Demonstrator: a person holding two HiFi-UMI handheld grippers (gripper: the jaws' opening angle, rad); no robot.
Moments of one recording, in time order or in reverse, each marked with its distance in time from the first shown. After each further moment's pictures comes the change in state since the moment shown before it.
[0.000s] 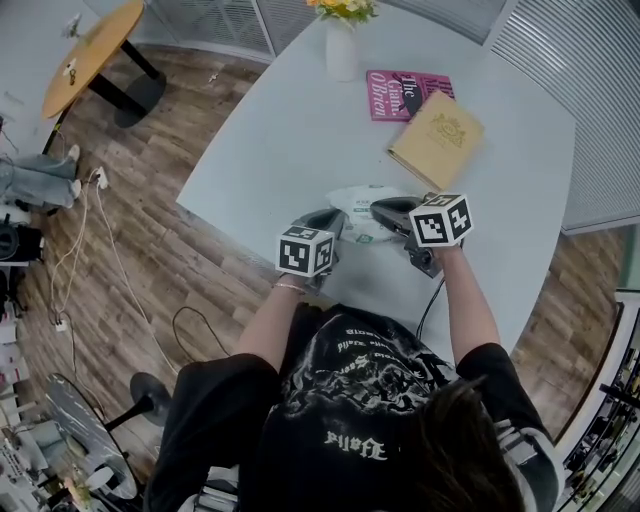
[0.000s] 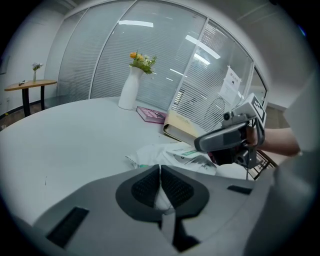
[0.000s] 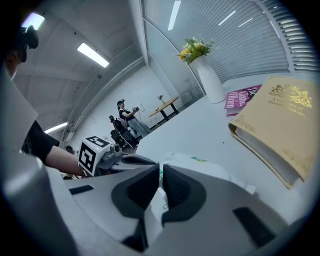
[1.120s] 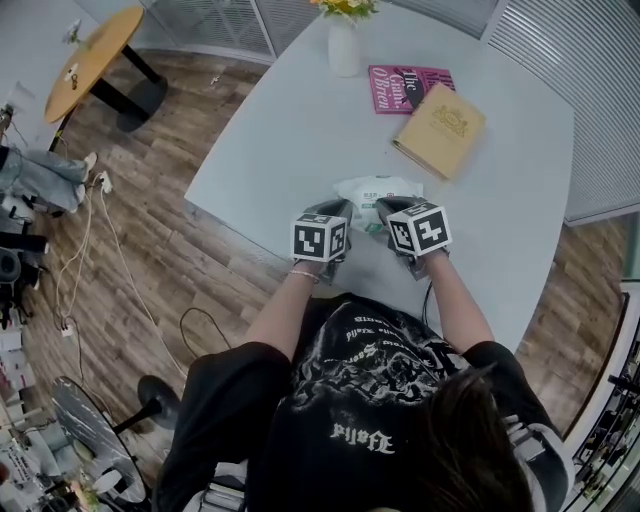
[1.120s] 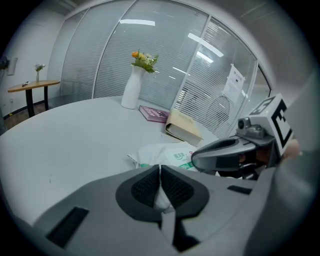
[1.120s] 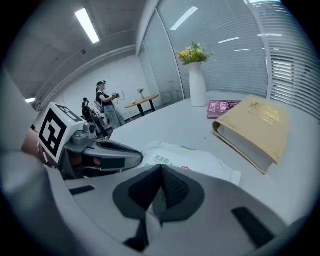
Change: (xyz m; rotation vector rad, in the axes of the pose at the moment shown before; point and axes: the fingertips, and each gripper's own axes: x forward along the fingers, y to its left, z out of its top) left arm -0.004 0.000 0.000 -0.014 0.017 0.036; right arm 0.014 -0.011 -0.025 -0.072 0.037 -0.404
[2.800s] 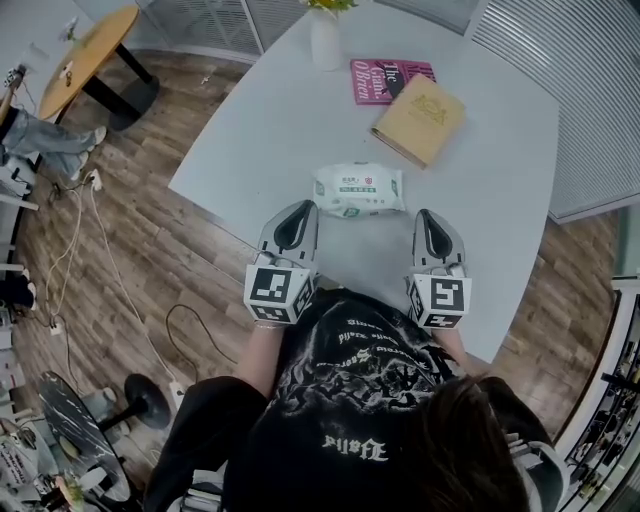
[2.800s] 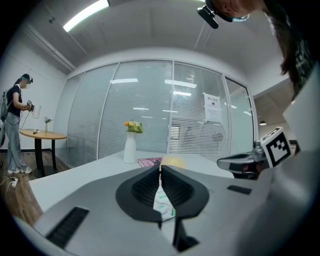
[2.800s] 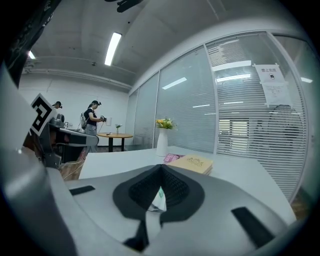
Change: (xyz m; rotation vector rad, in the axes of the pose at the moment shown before) left arm -0.145 -0.069 0.046 0.245 -0.540 0.100; right arm -0.186 -0.010 -0.012 -0.150 -0.594 -0.482
